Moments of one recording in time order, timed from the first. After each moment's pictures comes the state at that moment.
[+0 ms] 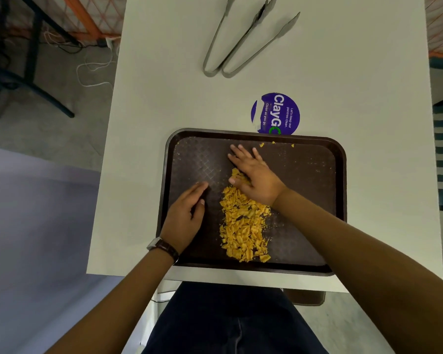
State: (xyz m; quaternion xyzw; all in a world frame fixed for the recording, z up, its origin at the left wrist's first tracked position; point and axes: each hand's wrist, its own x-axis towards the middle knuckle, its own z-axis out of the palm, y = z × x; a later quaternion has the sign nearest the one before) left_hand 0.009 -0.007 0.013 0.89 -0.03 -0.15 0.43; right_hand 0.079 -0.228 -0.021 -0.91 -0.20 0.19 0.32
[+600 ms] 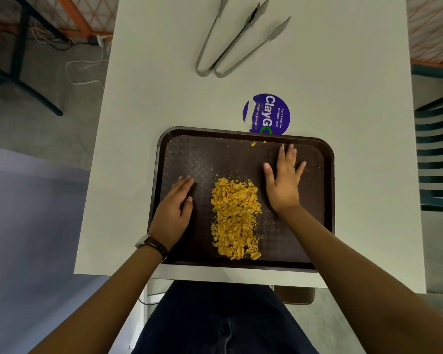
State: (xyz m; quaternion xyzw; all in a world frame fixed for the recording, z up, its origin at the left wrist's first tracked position) left_hand 0.010 -0.004 0.009 0.90 -0.01 -0.15 0.41; right_hand 0.046 -0.265 -0.026 -0.94 0.13 0.07 0.31
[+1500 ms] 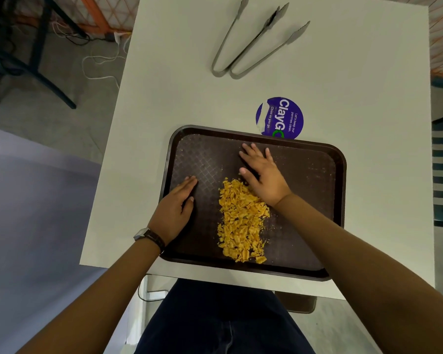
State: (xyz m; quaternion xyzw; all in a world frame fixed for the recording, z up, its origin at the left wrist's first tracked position) left_hand 0.015 0.013 0.004 0.91 -0.02 -0.19 0.37; right_hand 0.075 -0.234 -0.019 -0.91 -0.12 0.14 0.38
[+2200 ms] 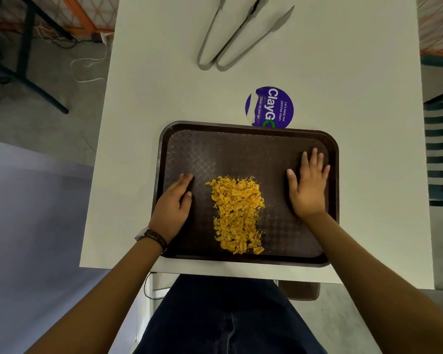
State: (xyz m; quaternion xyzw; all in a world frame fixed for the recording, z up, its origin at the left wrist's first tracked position) left_hand 0.012 -0.001 0.010 0.90 0.01 -0.17 0.39; right_hand 0.018 -0.310 -0.031 -0.96 0.14 0.07 0.21
